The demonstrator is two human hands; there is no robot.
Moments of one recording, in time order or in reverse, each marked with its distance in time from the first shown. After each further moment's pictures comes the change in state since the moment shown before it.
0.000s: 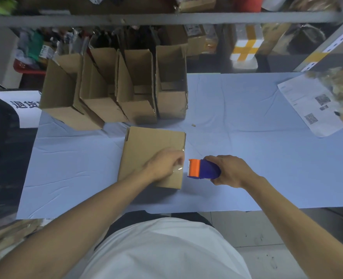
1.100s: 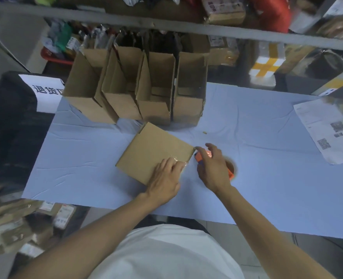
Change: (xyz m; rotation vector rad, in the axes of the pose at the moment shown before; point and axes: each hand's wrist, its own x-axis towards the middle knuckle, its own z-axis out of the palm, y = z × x) left_hand -0.042 -0.011 0.055 0.207 0.366 -0.072; right_hand 0.050 -0.061 0.024 0.096 0.460 0.085
